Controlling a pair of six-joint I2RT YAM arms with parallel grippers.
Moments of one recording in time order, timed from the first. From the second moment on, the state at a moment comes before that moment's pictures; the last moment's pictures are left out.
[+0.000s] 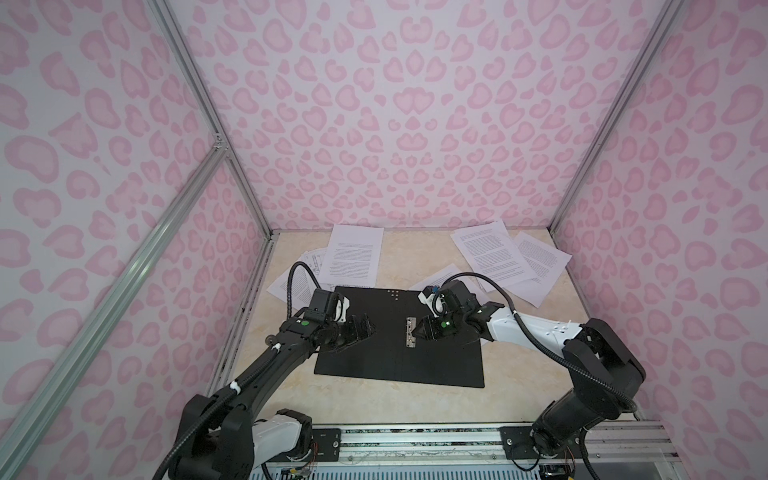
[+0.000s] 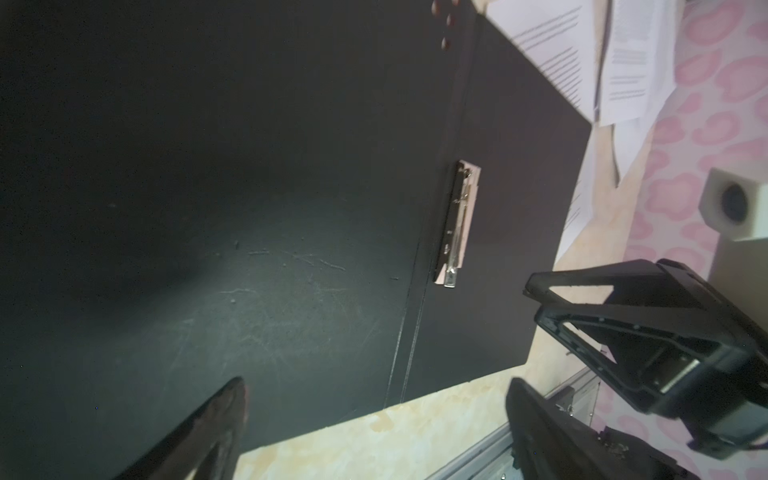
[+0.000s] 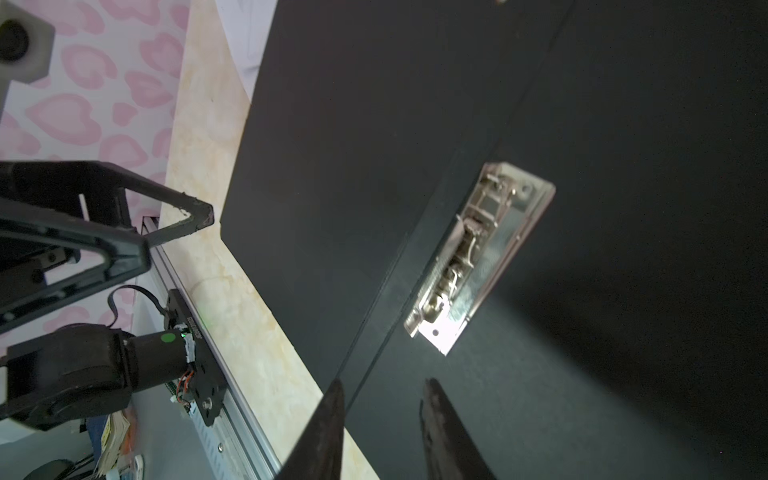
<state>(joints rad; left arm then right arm) -0.34 1.24 0.70 -0.52 0.42 -0.64 0.67 1.62 0.89 -0.22 -0.48 0.51</state>
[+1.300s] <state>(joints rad) -0.36 1.40 0.56 -0.16 0.35 -0.76 0.68 1.85 0.93 -0.06 -0.52 0.64</state>
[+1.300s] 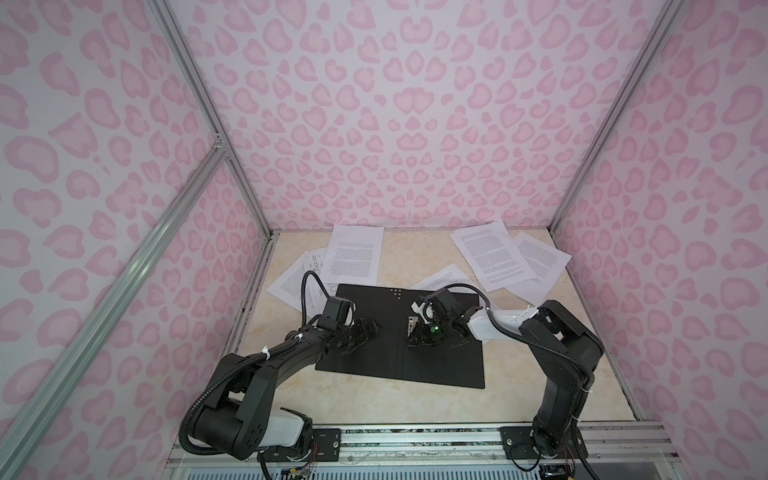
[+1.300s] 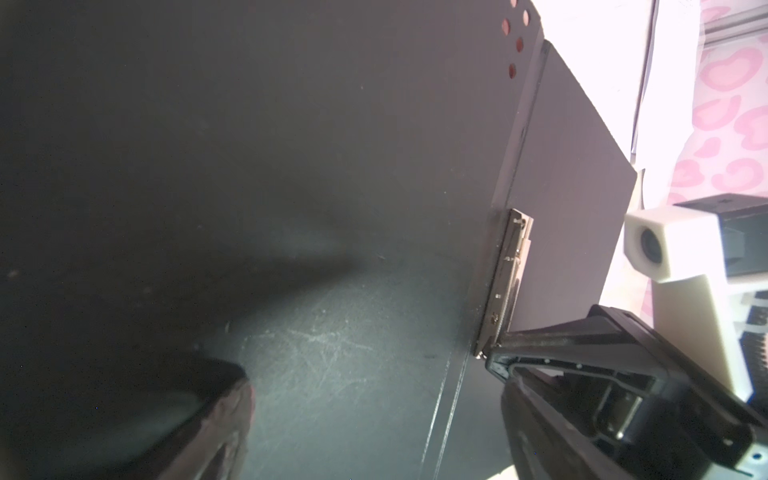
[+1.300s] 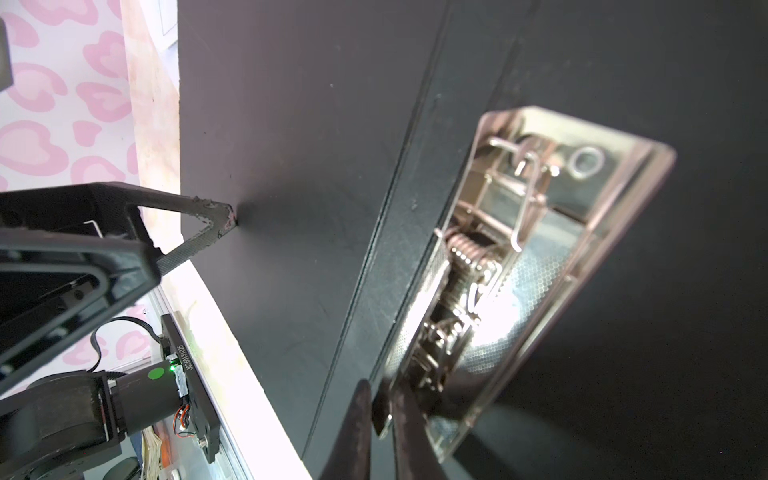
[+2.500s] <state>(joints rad) -0.35 1.31 0.63 -0.34 0.28 -0.76 0.61 1.57 0.65 0.03 -0.40 0.70</state>
